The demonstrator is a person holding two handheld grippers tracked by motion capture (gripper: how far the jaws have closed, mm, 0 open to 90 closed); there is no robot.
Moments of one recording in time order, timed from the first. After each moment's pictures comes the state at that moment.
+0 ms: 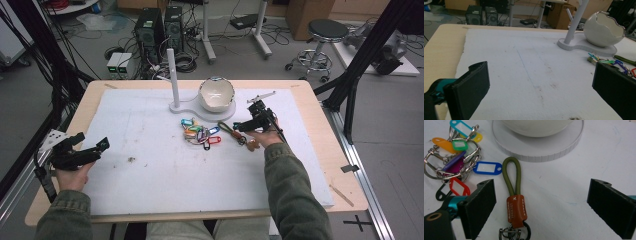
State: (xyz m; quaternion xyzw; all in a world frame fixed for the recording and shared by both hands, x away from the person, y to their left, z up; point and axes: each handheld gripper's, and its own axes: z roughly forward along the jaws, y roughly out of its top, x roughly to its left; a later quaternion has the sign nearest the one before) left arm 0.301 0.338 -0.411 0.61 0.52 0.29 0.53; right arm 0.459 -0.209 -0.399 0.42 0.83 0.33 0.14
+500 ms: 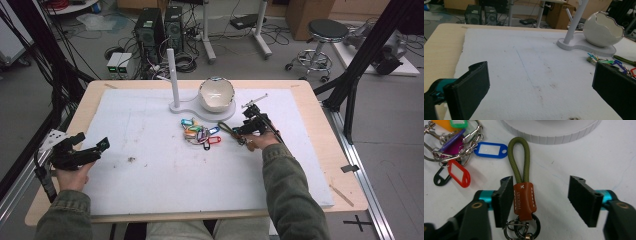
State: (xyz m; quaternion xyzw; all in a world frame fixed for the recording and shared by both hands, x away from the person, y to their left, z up) left arm 0.302 0.338 -0.412 0.61 0.52 0.28 0.53; right arm 0.463 -0.200 -0.415 0.41 0.86 0.30 0.09
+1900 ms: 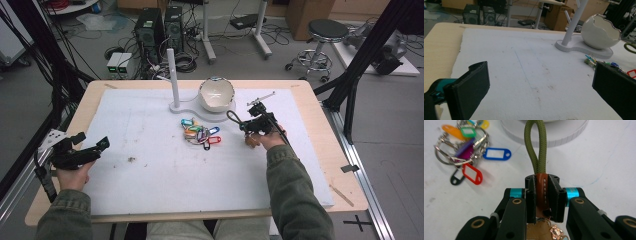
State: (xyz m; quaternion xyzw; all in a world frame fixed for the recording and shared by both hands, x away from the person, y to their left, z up) left arm 0.303 0.338 -0.412 0.60 0.52 0.28 0.54; right arm 0.445 -0.212 -0.385 0.43 0.84 0.31 0.11
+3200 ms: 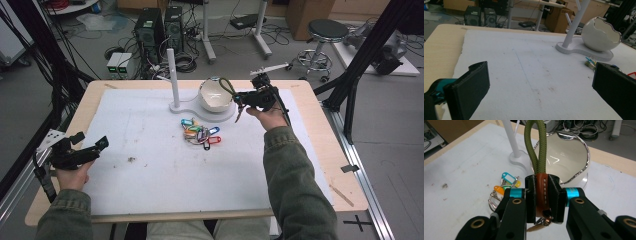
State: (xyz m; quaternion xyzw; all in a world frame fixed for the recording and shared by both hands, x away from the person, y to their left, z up) left arm 0.302 0.339 -0.411 0.59 0.52 0.28 0.54; right arm 0.443 -0.191 -0.287 0.40 0.80 0.42 0.12
